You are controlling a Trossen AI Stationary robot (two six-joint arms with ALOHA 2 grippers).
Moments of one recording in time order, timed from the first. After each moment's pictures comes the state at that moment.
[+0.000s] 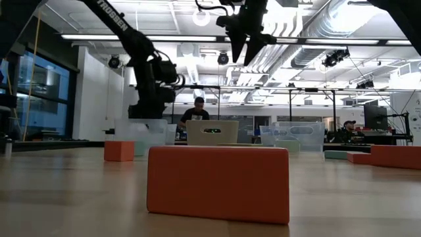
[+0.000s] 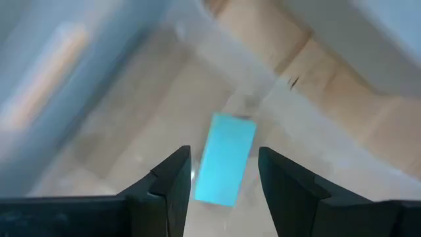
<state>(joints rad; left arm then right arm) 0.94 1.87 1.34 -0.80 0.09 0.15 -0.38 1.97 2.18 -1.41 0.19 0.47</state>
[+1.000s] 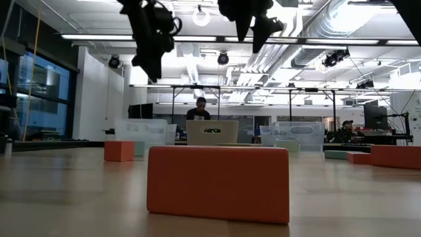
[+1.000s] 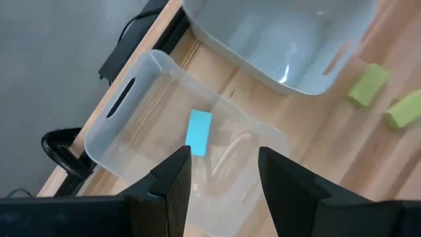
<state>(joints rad) 0.88 1.67 1.66 -1.21 0.09 0.17 -0.11 1.97 2.17 -1.57 -0.03 0.59</state>
